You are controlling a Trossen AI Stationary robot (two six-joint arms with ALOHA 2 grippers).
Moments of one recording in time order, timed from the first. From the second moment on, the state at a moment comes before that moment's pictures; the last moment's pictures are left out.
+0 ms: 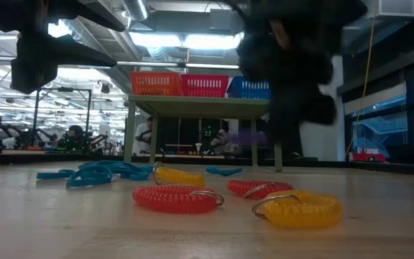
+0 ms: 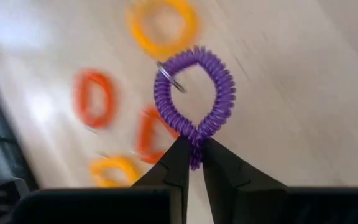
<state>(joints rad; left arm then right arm) -0.76 1.38 0.61 0.29 -0.88 -1.26 0.30 1.80 1.15 -0.43 -0.06 0.93</state>
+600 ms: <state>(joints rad) -0.76 1.38 0.61 0.29 -0.89 -1.26 0.27 1.79 1.49 -0.48 0.07 0.82</state>
